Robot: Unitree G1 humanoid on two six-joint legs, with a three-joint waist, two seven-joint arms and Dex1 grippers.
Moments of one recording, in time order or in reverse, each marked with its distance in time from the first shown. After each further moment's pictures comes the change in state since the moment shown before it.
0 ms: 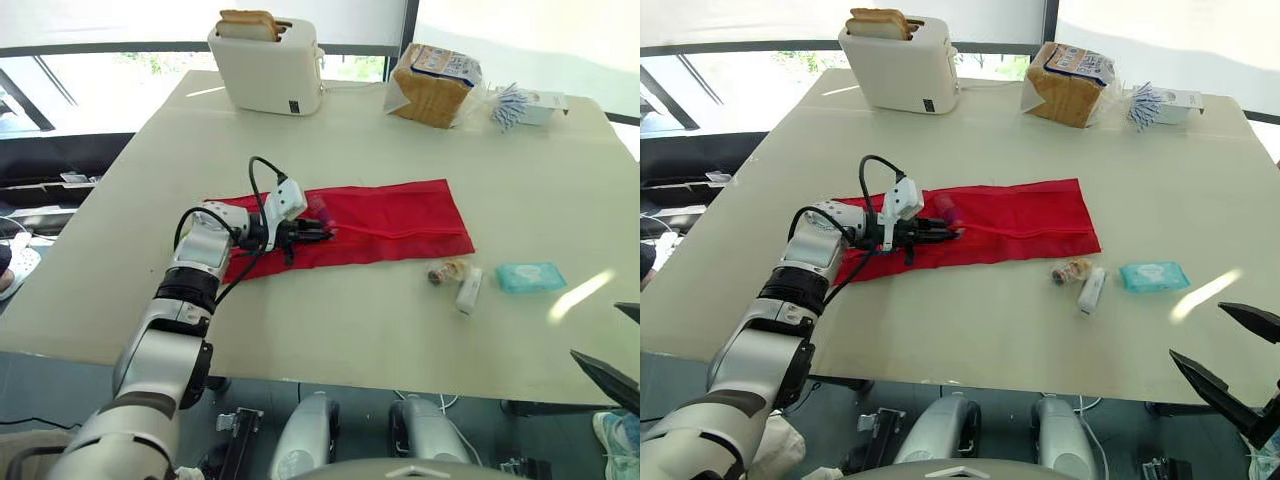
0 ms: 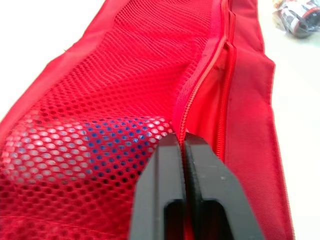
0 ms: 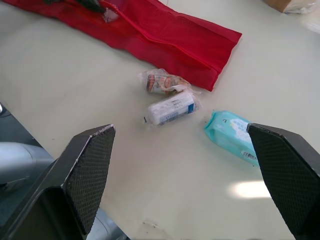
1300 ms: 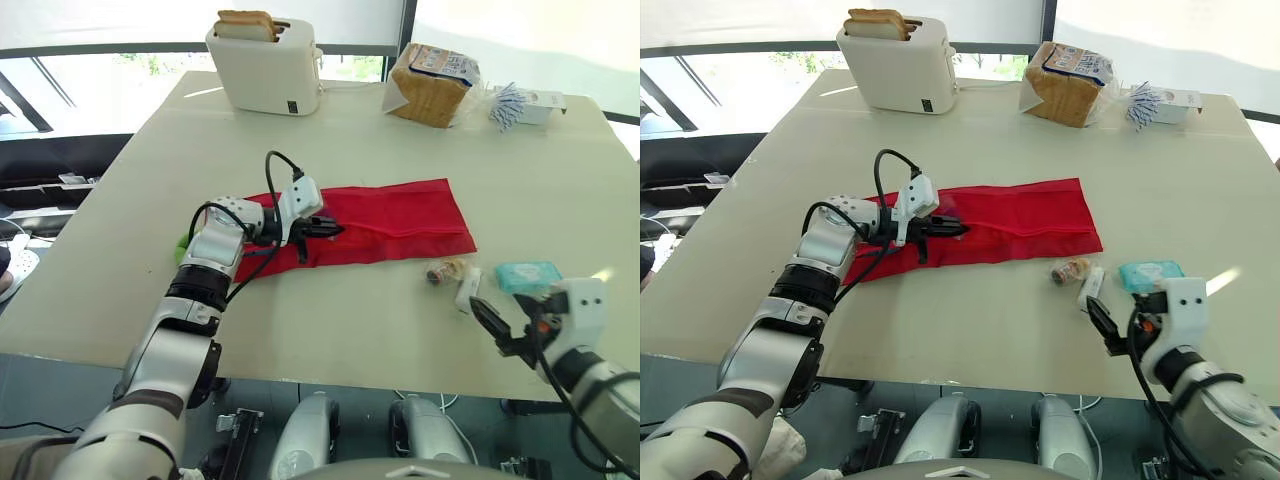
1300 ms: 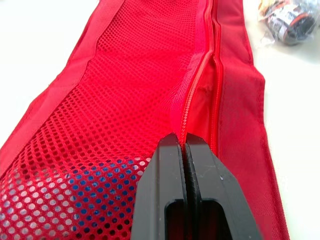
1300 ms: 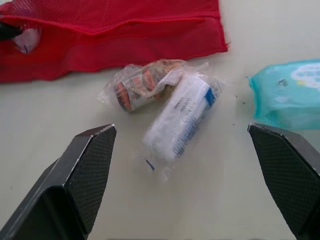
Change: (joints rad) left arm -0.001 -0.040 -0.016 -0.085 0.037 0.013 0.039; right arm -0.499 0.177 0.859 0.041 0.113 0.348 -1.137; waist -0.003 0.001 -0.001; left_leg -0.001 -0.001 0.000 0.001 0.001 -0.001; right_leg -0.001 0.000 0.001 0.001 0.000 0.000
